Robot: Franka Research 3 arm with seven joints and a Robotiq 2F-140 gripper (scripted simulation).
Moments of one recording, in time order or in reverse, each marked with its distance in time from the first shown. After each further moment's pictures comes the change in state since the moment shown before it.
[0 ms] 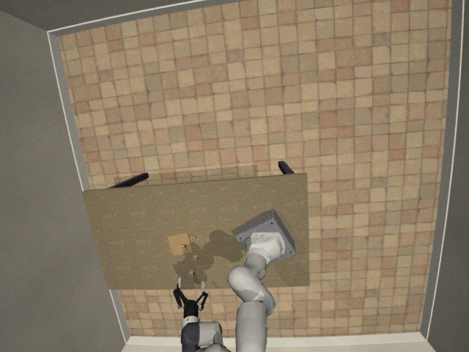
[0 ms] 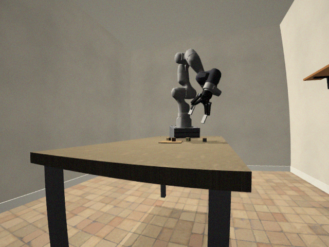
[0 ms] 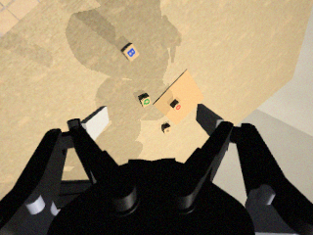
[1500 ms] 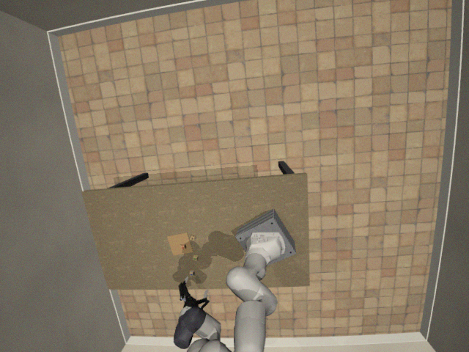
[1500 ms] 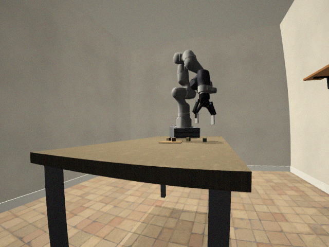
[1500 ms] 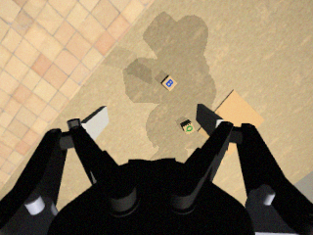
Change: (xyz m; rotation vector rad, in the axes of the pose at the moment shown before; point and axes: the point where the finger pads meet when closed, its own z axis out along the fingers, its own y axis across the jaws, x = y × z) arm 0.041 -0.050 0.007 0.351 0.241 0.178
